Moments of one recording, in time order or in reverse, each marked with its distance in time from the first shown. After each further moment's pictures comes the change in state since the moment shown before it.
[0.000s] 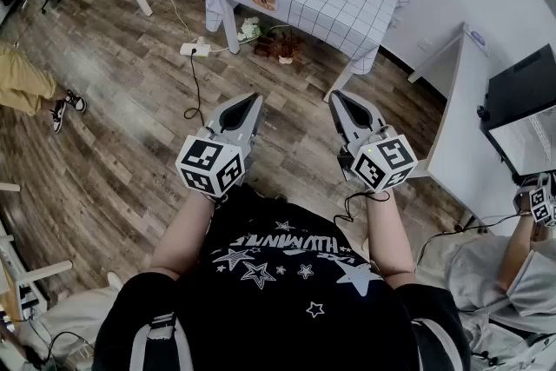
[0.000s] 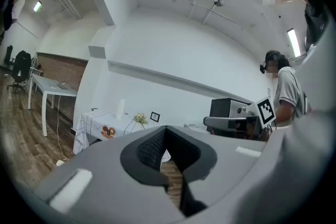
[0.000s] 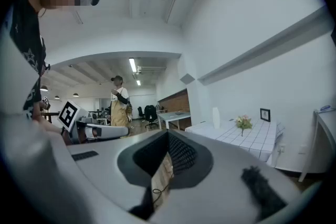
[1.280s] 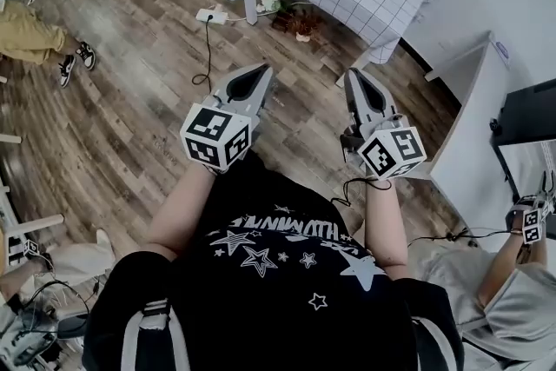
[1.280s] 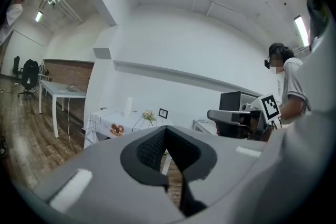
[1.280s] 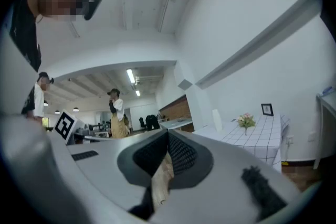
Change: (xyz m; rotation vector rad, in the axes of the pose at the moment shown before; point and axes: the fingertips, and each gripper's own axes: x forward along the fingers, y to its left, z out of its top) left arm 0.017 0.007 -0.005 0.030 0.034 0.103; right arm 0.010 -0.026 0.007 0.082 -0.100 0.027
